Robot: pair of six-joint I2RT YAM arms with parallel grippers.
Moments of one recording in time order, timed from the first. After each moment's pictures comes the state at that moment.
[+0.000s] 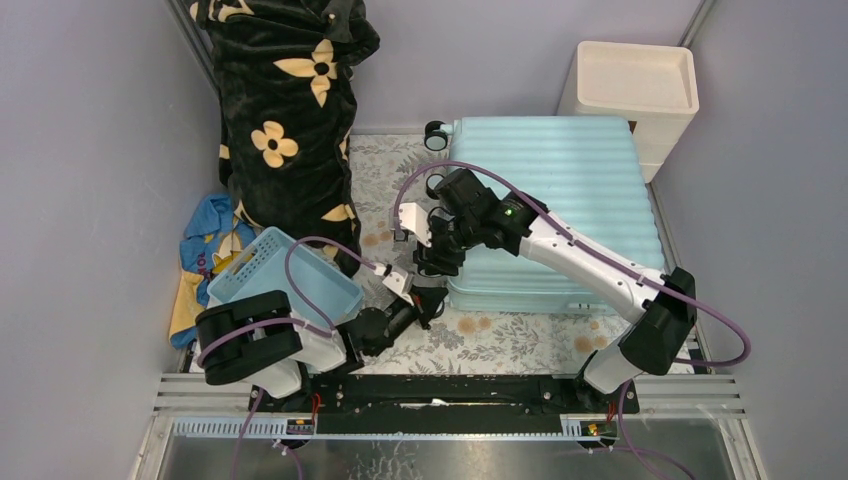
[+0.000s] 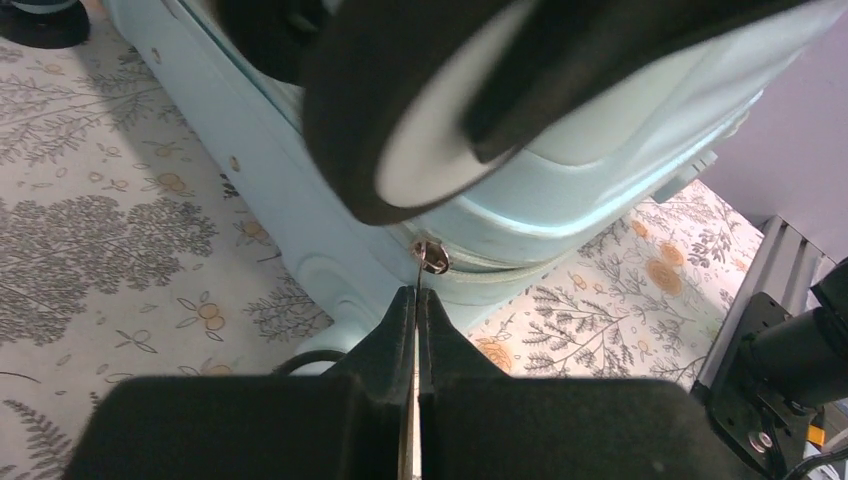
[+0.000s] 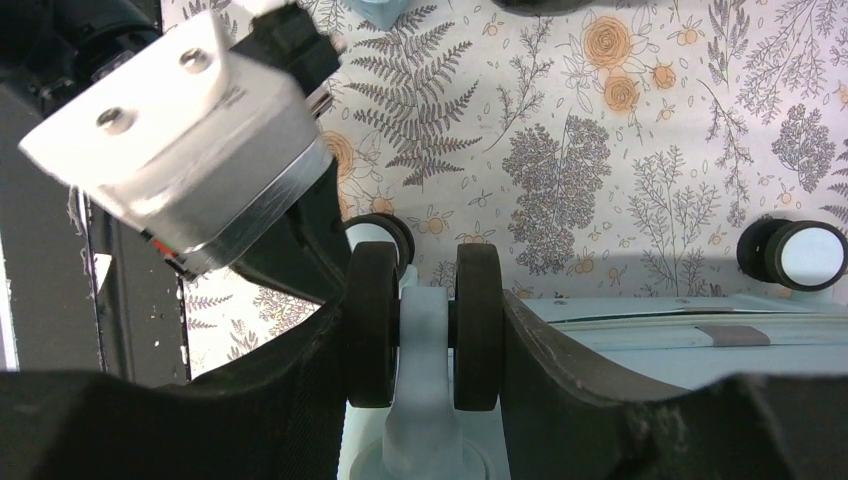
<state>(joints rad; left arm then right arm) -1.15 1.52 0.19 1.32 -0.42 -0.39 0.87 1.56 1.50 -0.83 -0.38 -0.60</state>
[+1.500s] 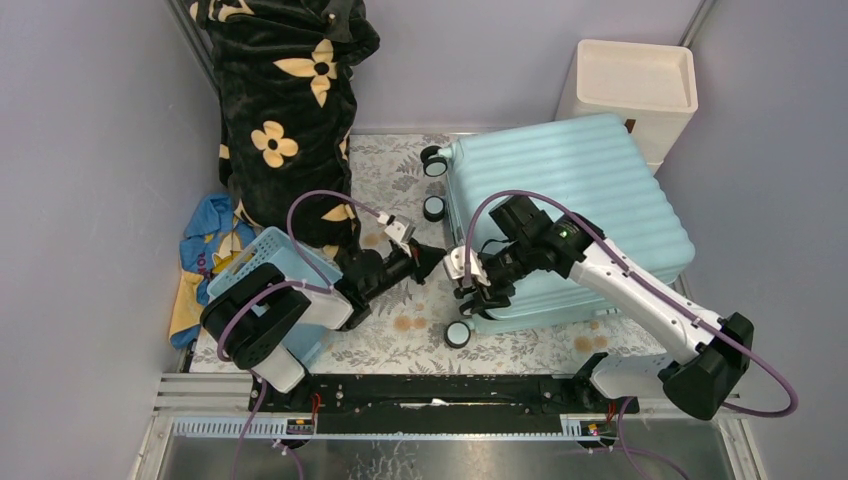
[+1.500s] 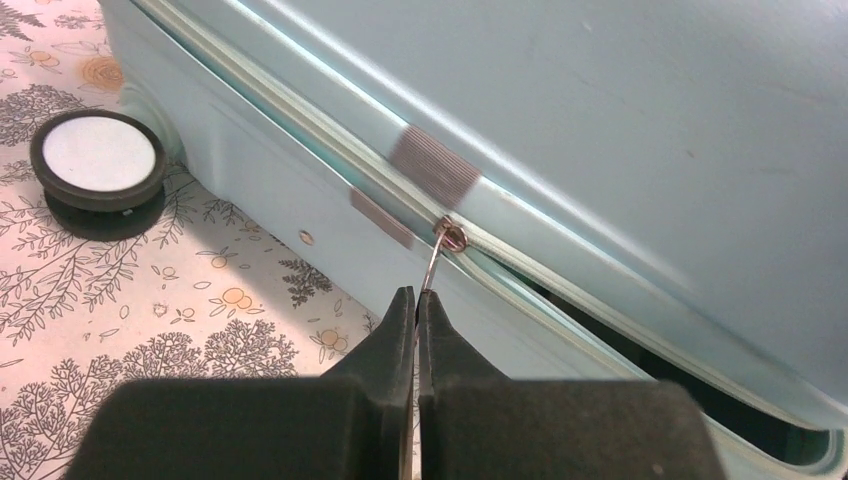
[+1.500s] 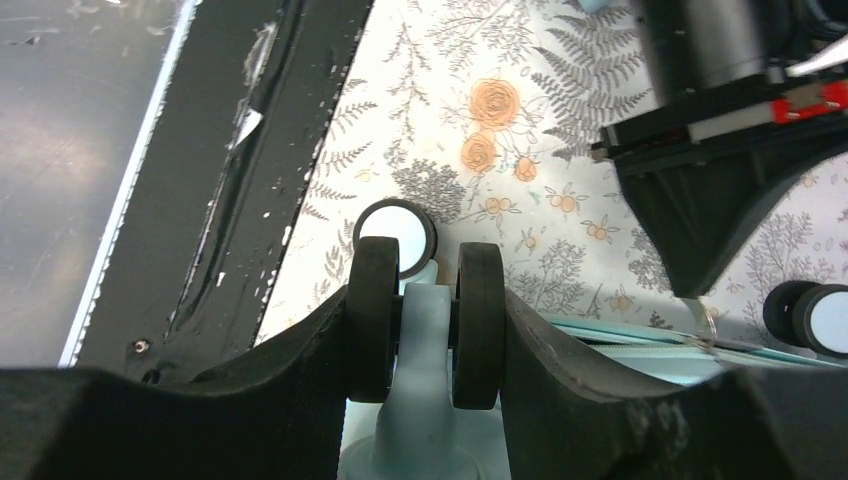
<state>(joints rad) -0.71 1.59 0.40 1.16 0.14 -0.35 0.75 1.28 1.22 -1.04 -0.72 -1.01</state>
